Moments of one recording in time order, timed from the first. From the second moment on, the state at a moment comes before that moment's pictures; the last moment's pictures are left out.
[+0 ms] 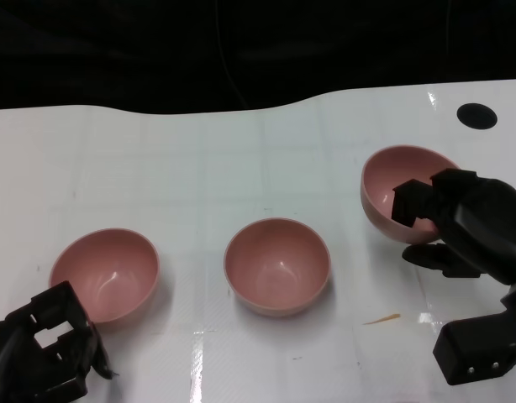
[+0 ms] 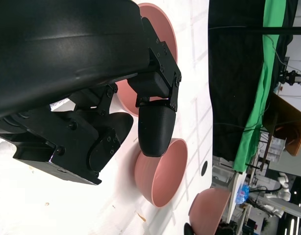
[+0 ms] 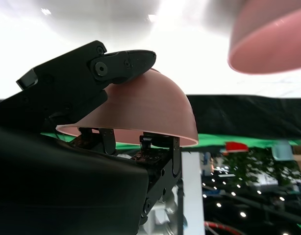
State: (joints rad) left arm 0.08 0.15 0.25 0.30 -0.41 -0.10 -0.61; right arm -0.50 -0.50 0.46 0.63 -0.82 -0.59 -0.55
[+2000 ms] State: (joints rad) left arm 0.08 0.15 0.25 0.26 -0.41 -0.04 -0.61; right arm -0.51 -0.34 0.55 0.30 -0.92 -0.73 -0.20
